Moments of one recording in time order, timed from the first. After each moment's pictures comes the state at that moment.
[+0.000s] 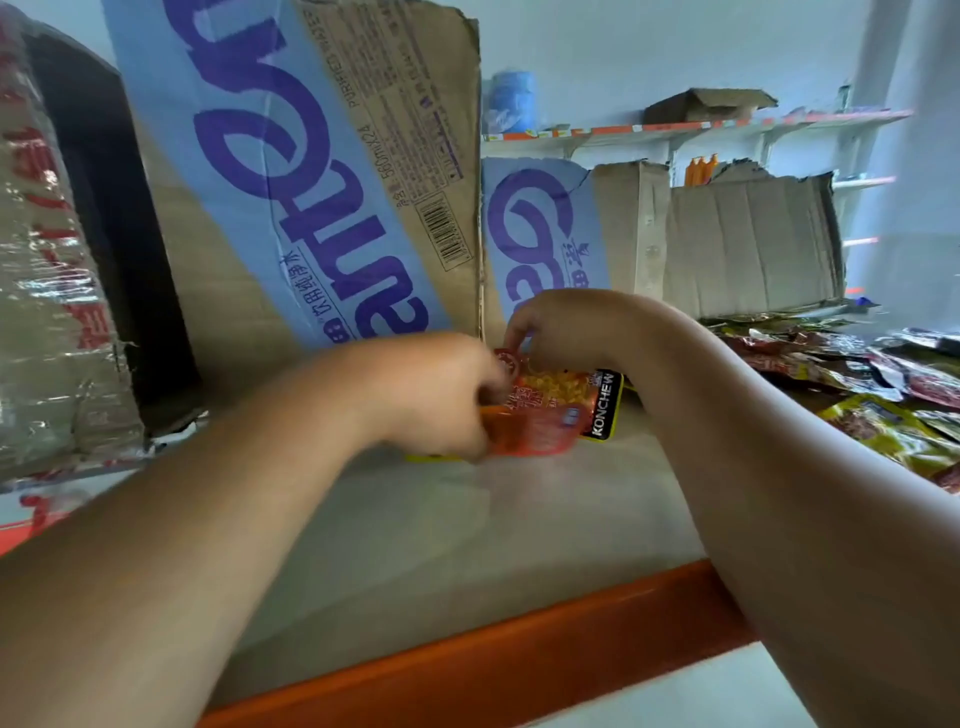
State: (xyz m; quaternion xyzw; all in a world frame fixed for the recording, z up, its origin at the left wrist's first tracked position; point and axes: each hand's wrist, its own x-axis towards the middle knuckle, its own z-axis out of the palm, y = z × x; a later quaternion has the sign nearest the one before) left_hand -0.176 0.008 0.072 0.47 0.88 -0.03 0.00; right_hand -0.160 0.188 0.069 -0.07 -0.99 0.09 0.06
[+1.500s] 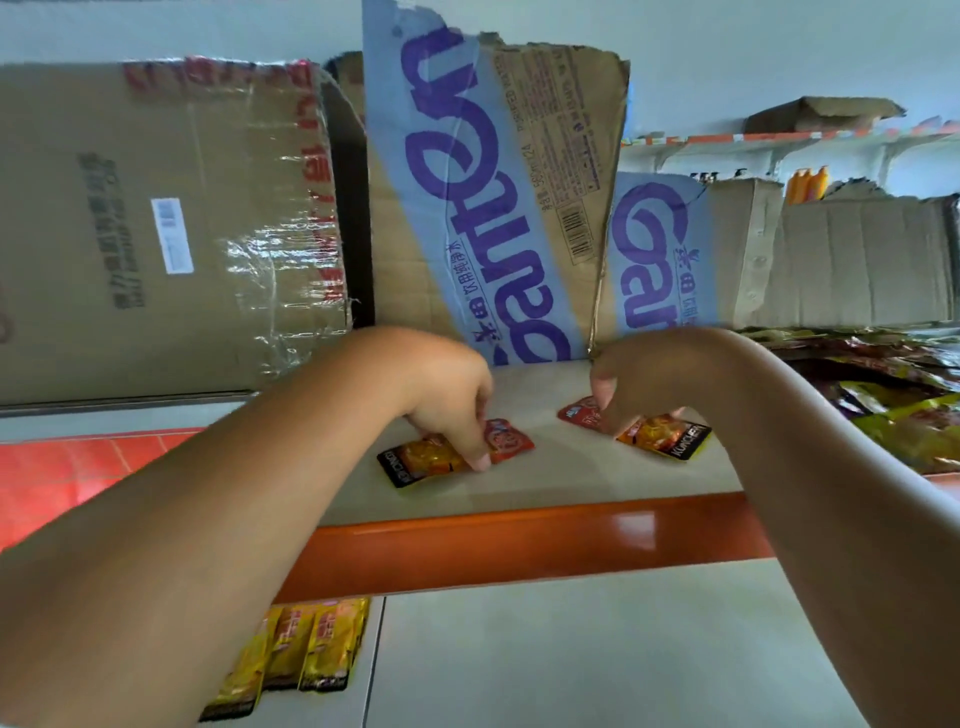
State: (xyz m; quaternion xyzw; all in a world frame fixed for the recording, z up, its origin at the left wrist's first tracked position) left_hand -0.175 -0.114 0.072 0.37 0.92 -0.10 0.09; right_hand -0.097 0.079 0.067 -0.08 -0.99 -0.03 -0.07
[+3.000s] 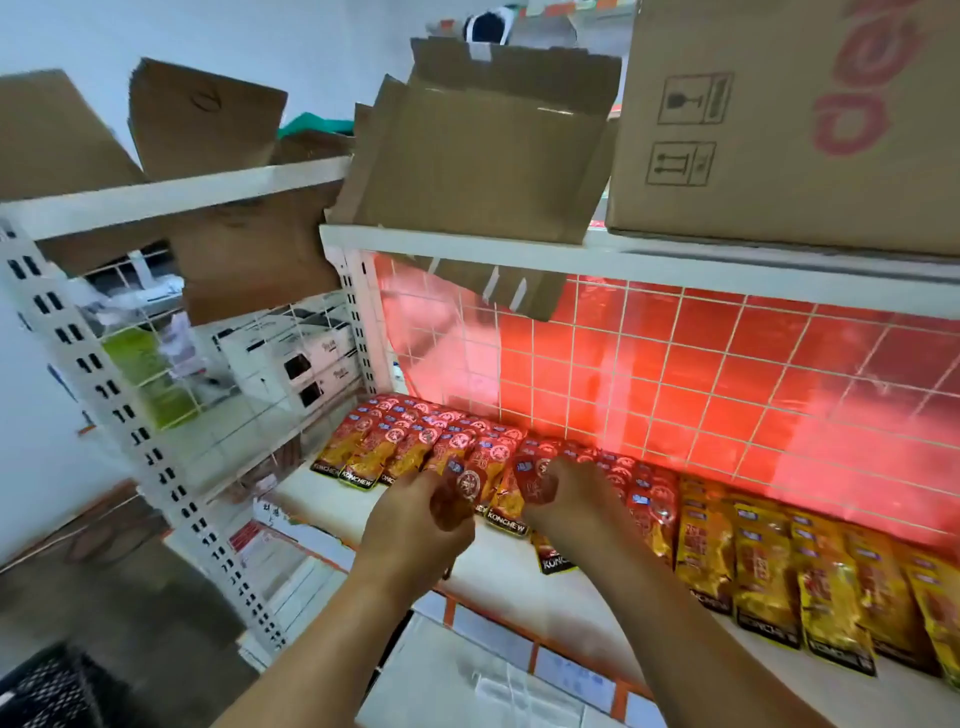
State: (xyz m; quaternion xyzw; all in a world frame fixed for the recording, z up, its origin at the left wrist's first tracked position) left_hand -0.267 -0.799 -0.256 -0.04 0.93 0.33 -0.12; right_hand -0.307 -0.599 -0.227 0.04 -0.94 0.33 -0.01
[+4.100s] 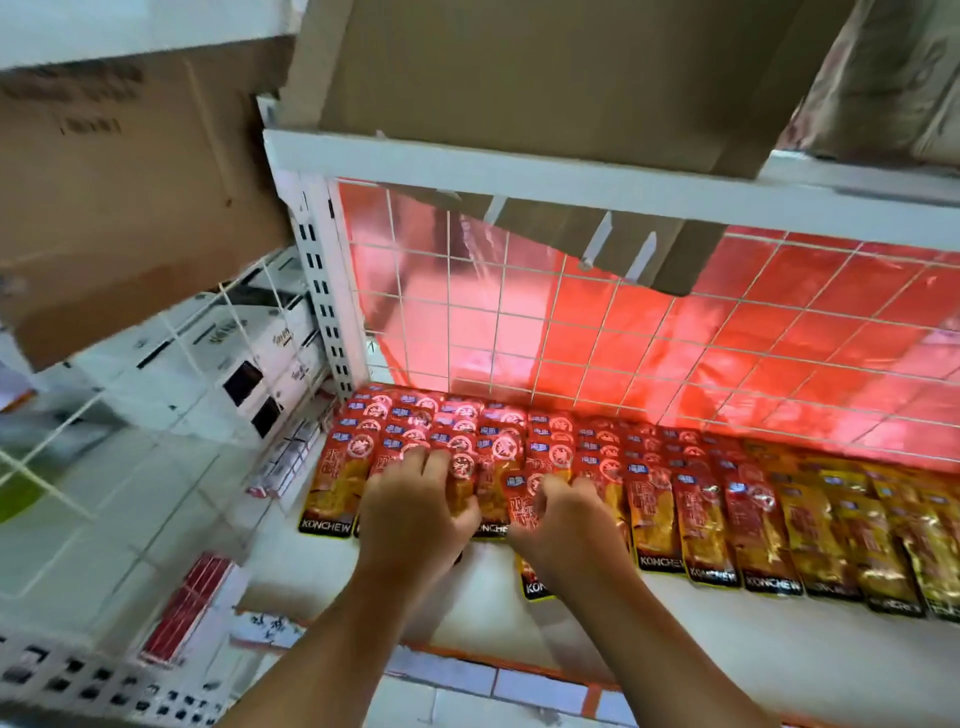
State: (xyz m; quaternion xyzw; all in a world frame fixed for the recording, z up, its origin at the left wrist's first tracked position) left_hand -0.425 -0.928 -0.341 0.11 0.97 0.15 -0.17; right_hand -0.377 -0.757 -0.300 -0.10 -0.96 0.24 0.01
